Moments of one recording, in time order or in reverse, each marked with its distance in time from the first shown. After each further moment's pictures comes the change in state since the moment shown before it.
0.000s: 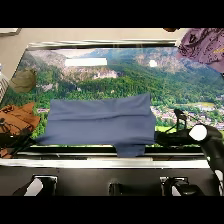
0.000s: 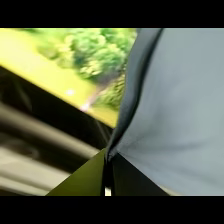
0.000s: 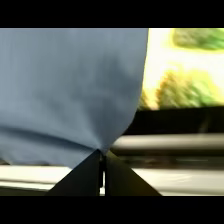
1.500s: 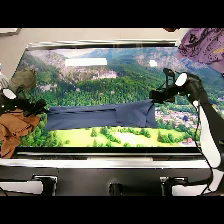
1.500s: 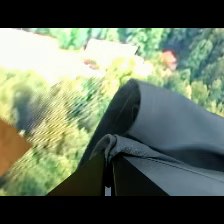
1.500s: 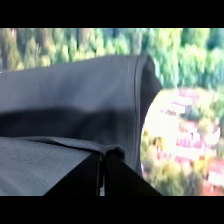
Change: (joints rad) left arm -0.328 -0.655 0.581 0.062 0.248 -0.037; right arm 0.000 -0.826 0.826 -0.048 -0.109 -0.200
